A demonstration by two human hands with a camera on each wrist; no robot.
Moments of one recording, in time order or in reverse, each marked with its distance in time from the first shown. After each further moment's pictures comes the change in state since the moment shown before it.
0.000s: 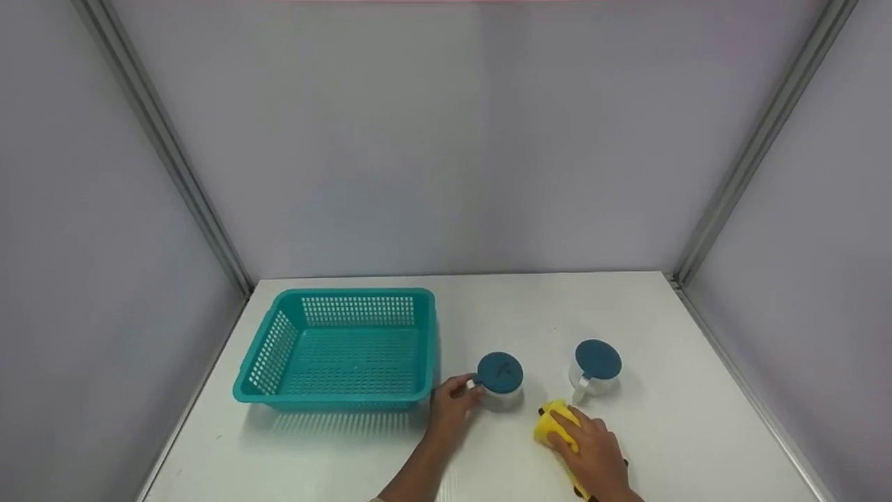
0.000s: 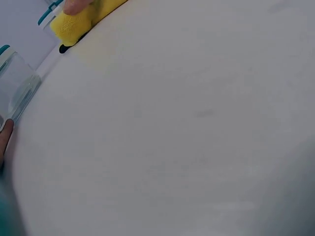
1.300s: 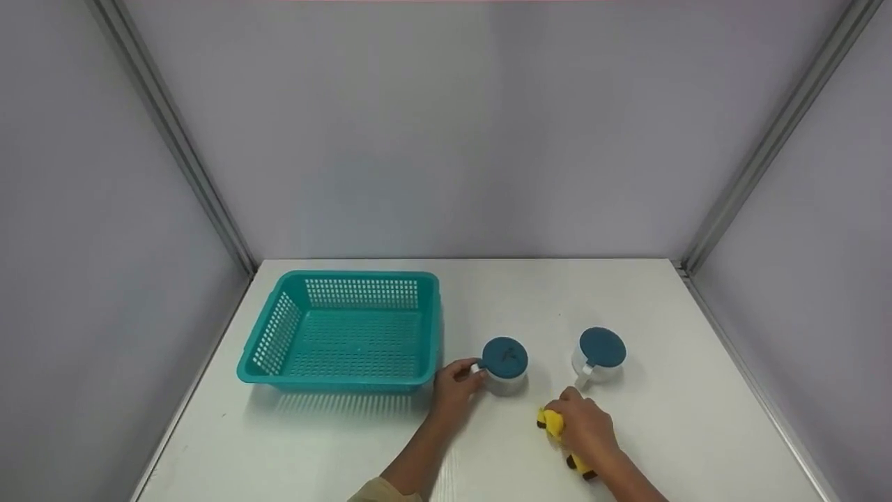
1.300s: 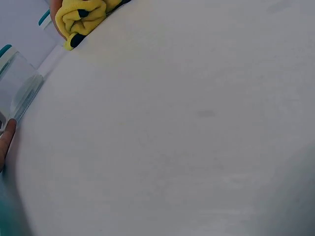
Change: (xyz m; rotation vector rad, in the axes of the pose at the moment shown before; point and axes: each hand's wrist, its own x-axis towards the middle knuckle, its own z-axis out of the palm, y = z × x) left_hand 0.002 0.002 0.001 -0.009 0.001 -0.003; right_hand 0.026 -0.040 -0.029 -0.135 -0.288 -0.006
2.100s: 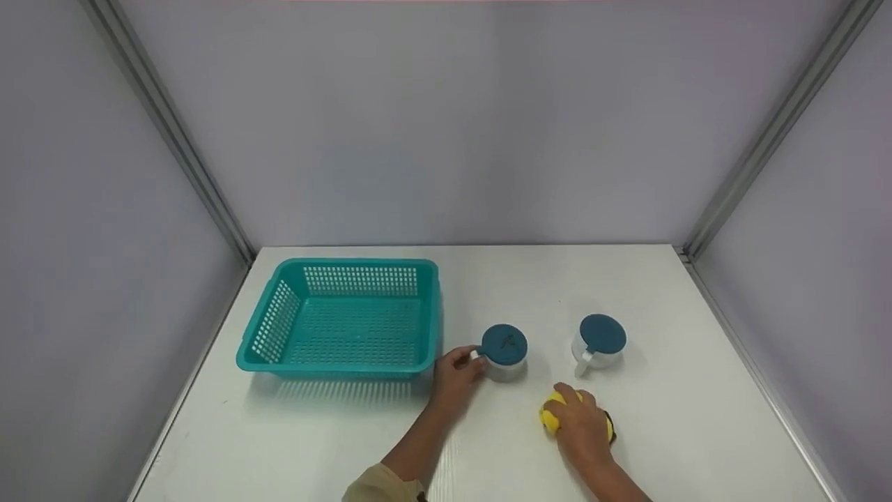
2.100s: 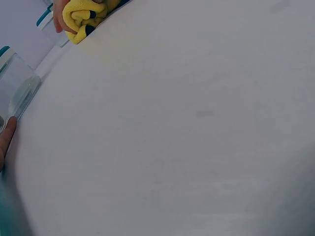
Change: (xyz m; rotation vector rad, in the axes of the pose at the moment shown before) left_hand -0.003 -0.005 0.001 -0.026 -0.005 -0.017; right_hand -0.025 0.005 0.040 -0.104 0.416 -0.159
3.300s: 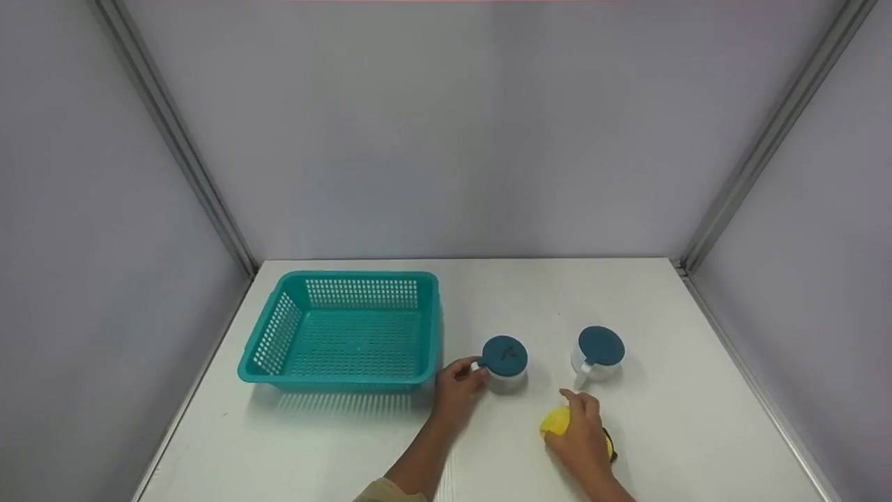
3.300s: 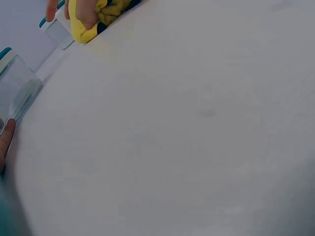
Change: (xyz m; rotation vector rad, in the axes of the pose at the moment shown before) left_hand -0.001 0.005 0.005 -0.067 0.015 0.004; right_hand 0.010 -0.008 -0.010 0.380 -0.175 0.435
